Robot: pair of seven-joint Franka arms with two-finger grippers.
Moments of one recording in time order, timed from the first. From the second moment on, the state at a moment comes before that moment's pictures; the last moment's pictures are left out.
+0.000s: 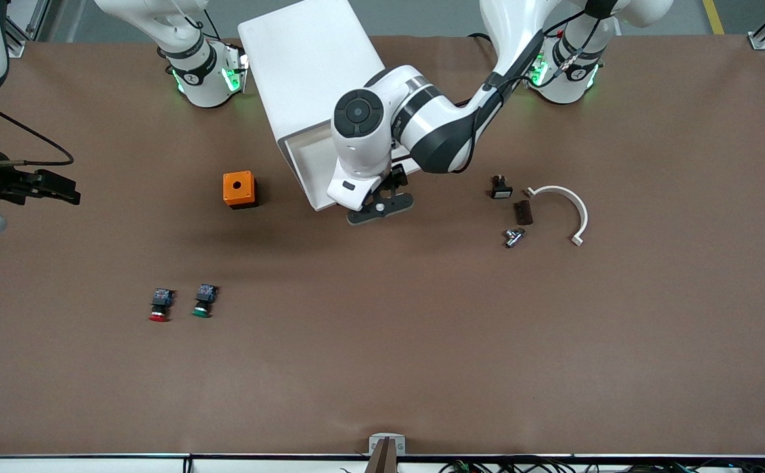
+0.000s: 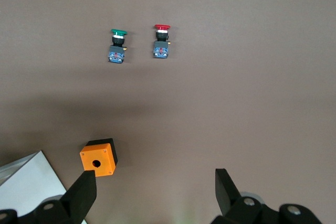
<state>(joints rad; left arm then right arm) -0.79 0.68 -0.12 -1.22 -0.01 1.82 -1.16 0.04 0.10 -0.12 -1.56 -0.01 1.53 -0.07</state>
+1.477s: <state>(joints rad) -0.83 0.68 -0.13 -1.31 -0.45 1.82 -1.26 0.00 0.10 -0.09 -1.43 0.00 1.49 -0.09</state>
